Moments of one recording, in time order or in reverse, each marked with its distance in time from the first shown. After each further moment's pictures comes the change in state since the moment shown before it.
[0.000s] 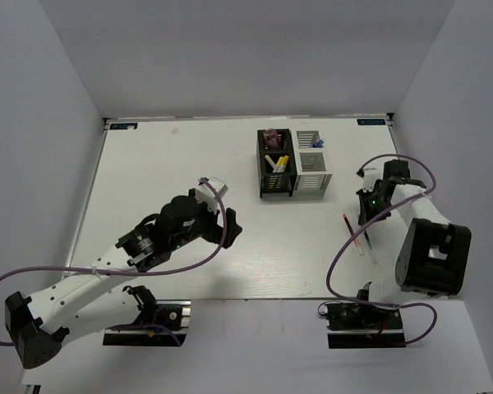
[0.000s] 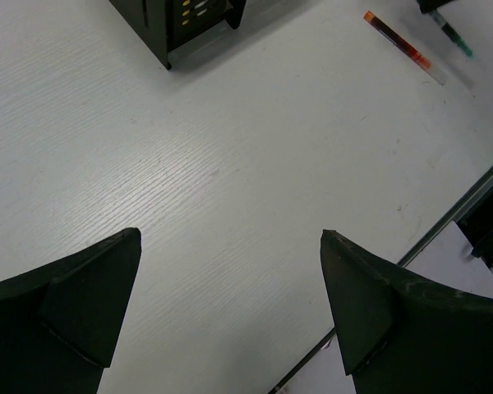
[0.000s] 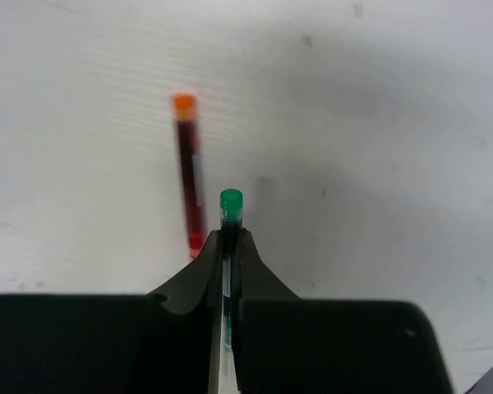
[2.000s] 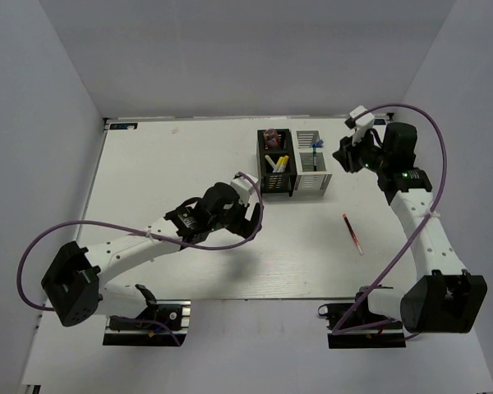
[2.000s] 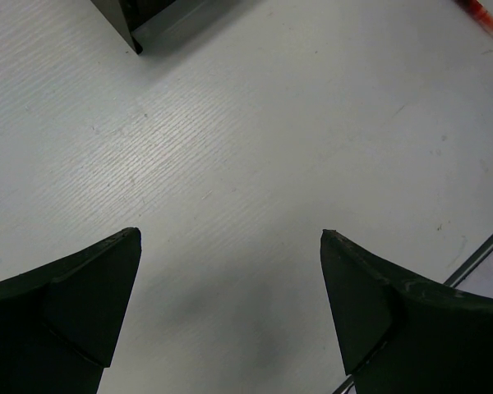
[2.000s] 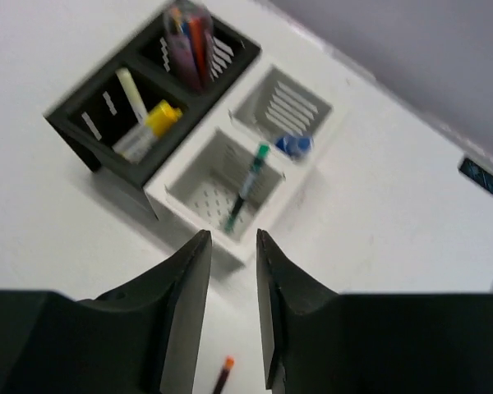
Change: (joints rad) left arm -0.001 0.397 0.089 0.146 0.053 0.036; right arm 0.215 -0.264 0.230 0.385 -0.348 0.004
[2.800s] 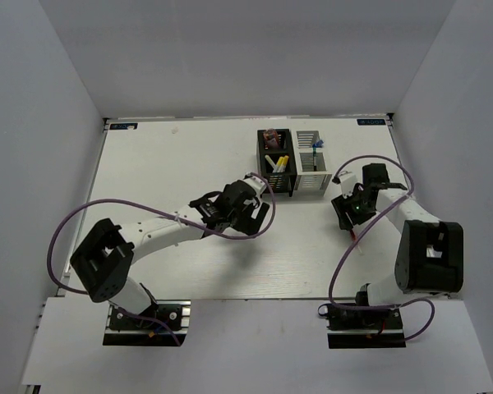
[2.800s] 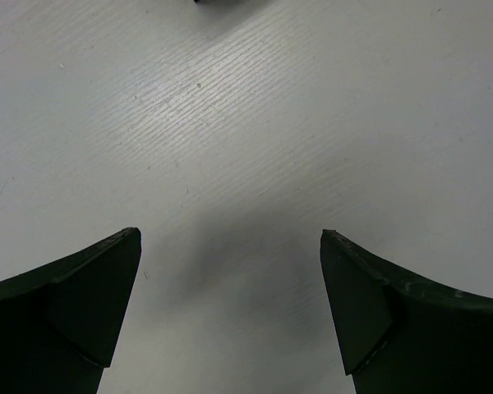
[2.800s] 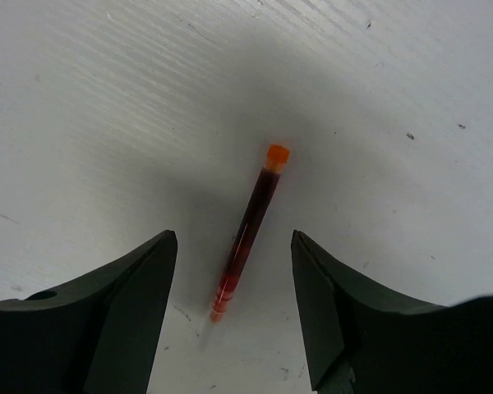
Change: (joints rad) left arm -0.008 0.246 0.138 -0.120 -0.170 -0.006; right arm -0.061 0.224 -0.280 -0.308 0.315 -0.179
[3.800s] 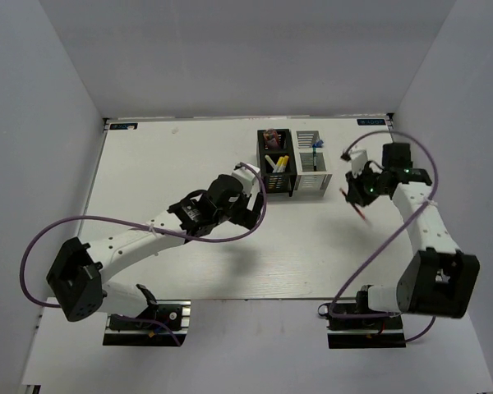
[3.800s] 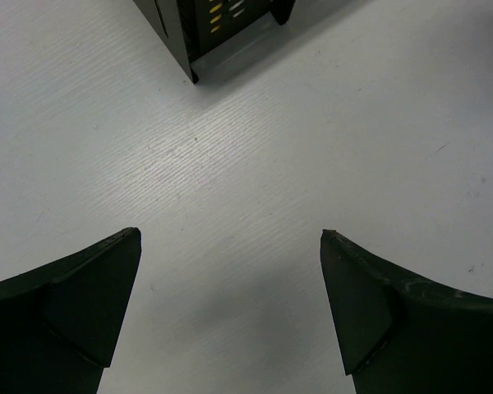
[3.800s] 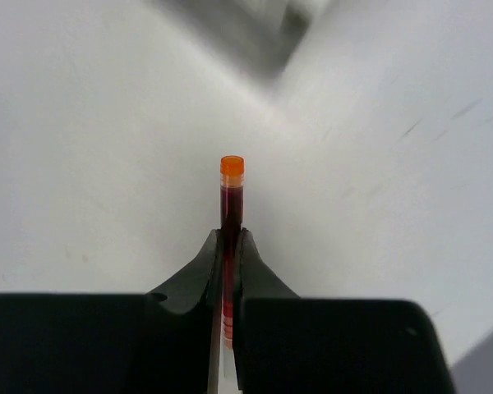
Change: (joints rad) left arm 0.000 -0.182 -0.014 0.039 0.018 0.011; right arm -0.045 -0.100 0.159 -0.203 -0.187 -0.116
